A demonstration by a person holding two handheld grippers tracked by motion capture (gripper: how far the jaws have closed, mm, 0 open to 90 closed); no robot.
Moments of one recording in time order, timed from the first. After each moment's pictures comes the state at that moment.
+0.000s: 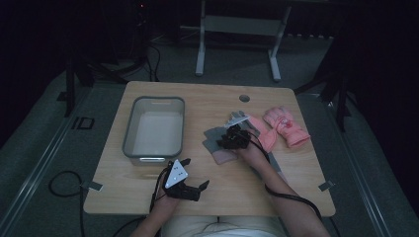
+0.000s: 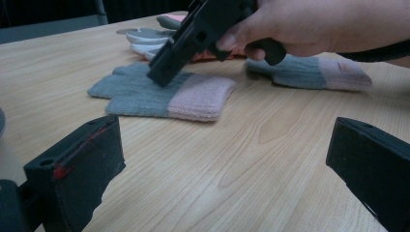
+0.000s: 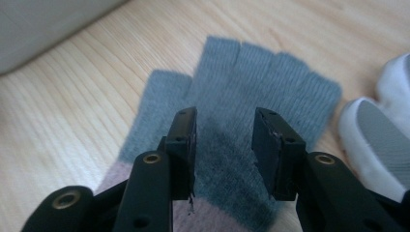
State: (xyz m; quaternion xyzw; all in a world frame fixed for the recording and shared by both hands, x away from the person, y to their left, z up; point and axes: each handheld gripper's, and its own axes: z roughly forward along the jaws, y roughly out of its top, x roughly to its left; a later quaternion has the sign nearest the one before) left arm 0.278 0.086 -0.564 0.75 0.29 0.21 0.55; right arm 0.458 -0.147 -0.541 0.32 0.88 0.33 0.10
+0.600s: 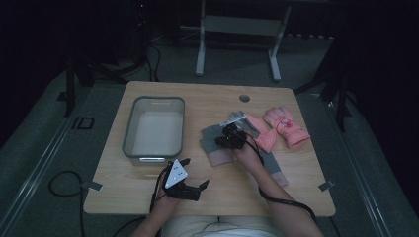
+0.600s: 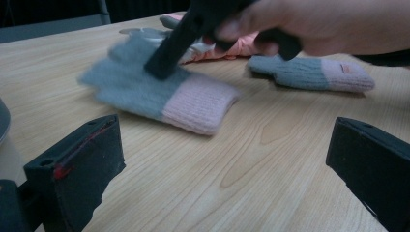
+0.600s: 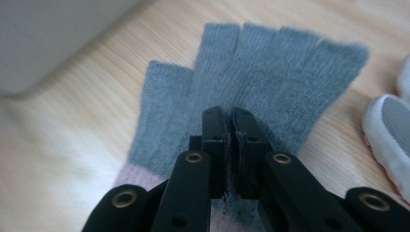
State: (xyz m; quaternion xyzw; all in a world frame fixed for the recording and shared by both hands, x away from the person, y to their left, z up) left arm 0.278 0.087 -0.564 0.75 0.30 0.21 0.55; right arm 0.442 -0.130 -0.522 0.36 0.87 0.33 0.10
